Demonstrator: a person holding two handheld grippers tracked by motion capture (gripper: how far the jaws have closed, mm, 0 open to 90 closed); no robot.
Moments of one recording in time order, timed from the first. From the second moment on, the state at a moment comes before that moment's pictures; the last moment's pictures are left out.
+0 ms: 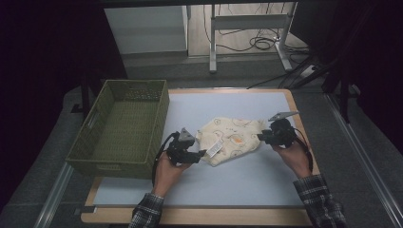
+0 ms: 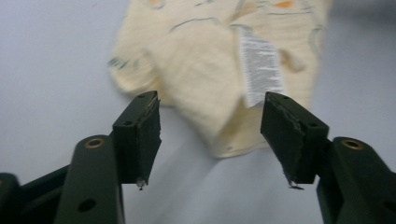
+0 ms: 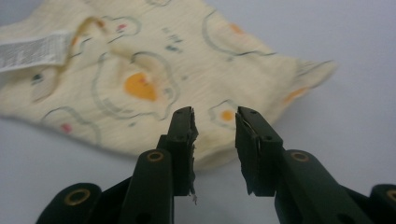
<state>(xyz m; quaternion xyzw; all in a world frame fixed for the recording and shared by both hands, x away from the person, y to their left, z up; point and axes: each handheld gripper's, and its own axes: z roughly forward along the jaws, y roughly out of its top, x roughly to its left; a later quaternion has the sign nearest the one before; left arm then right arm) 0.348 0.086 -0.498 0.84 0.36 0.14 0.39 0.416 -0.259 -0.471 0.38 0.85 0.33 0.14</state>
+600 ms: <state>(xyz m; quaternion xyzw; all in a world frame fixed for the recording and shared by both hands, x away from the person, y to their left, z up) 0.372 0.069 -0.520 0.85 0.35 0.12 0.38 0.399 -0.238 -0.509 0.34 0.88 0.27 0.18</state>
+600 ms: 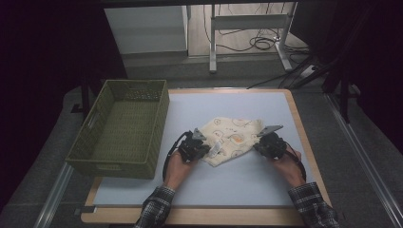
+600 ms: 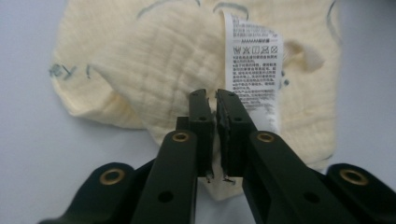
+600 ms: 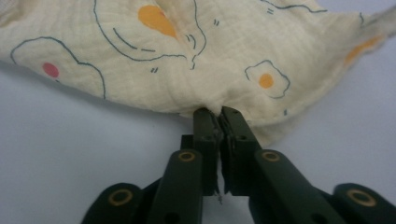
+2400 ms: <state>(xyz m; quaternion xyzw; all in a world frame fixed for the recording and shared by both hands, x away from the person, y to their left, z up) 0.371 0.046 -0.497 0.85 0.35 0.15 0.38 0.322 -0.238 -0.508 0.29 0.89 0.34 0.12</state>
